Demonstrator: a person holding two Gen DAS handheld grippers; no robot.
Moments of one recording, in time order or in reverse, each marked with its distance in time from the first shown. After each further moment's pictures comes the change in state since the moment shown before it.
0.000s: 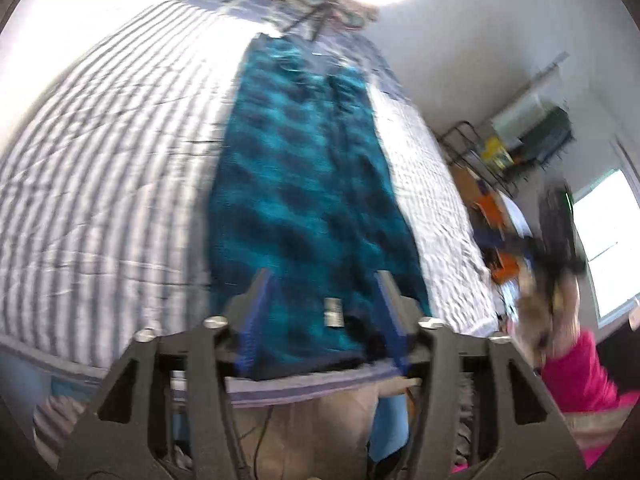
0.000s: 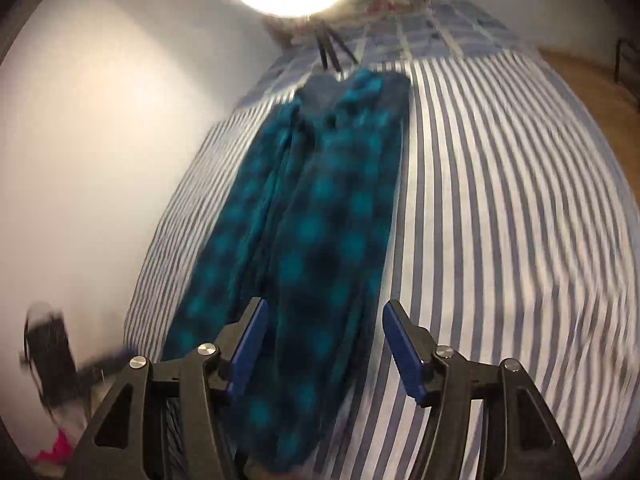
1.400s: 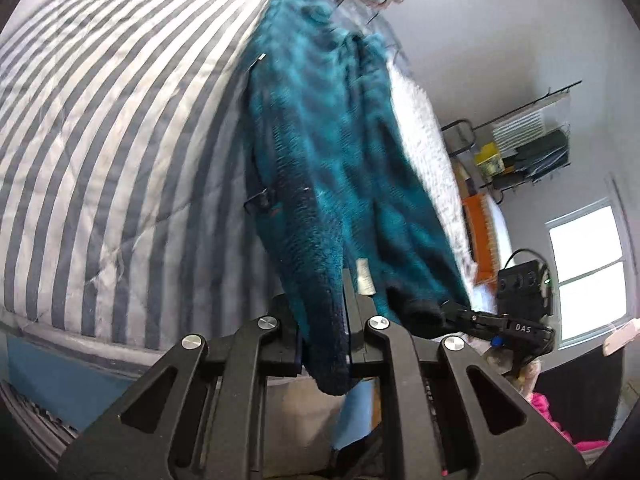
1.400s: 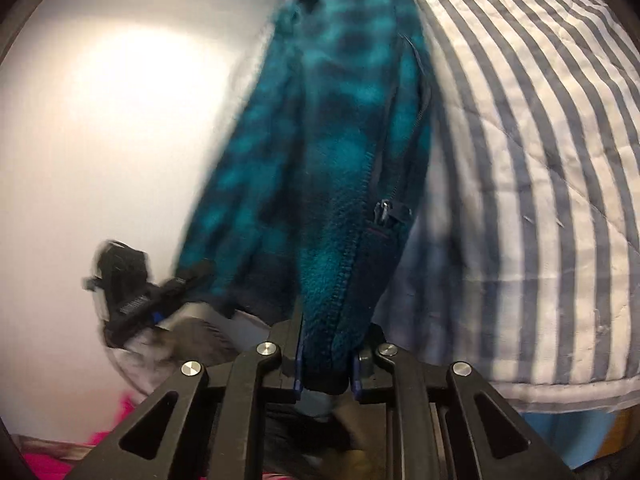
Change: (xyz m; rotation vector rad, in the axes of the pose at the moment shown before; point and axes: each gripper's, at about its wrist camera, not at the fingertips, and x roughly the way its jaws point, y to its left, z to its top) left arm 0.032 0.023 -0.028 -0.147 0.091 -0.116; right arm 0.042 -0.020 -0.116 0.257 0.149 0.423
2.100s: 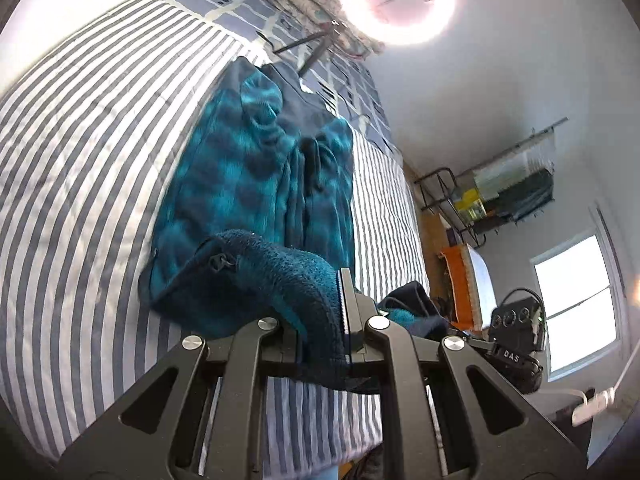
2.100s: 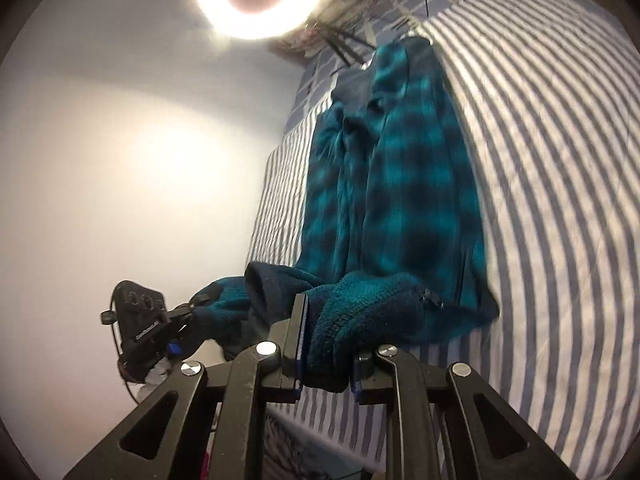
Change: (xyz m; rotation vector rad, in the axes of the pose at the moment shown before) left arm 0.018 -0.063 0.157 -0.015 -0.146 -0.034; right arm -0.039 0.052 0.130 -0.031 -0.223 -0.045
